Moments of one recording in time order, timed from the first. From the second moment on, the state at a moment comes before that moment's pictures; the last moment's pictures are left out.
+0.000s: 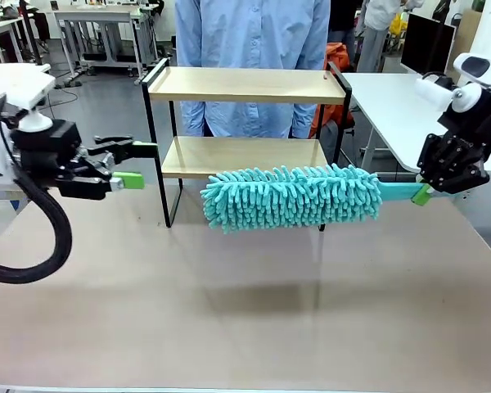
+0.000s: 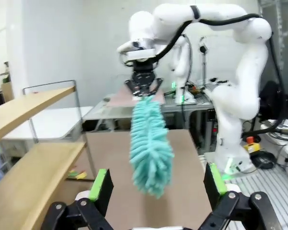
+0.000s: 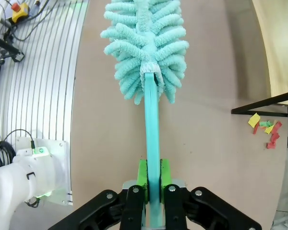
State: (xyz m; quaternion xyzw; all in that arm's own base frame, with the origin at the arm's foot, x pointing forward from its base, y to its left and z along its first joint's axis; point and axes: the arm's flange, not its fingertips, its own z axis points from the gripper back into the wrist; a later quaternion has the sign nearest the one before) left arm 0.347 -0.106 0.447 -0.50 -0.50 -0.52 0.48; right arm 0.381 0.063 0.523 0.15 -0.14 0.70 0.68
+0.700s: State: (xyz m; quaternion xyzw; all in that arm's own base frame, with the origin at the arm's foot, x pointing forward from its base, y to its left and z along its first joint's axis) left arm 0.357 -0.170 0.400 -0.49 -0.48 -0.50 0.54; right arm 0.380 0.063 0.523 0.15 -0.14 0.70 0.68
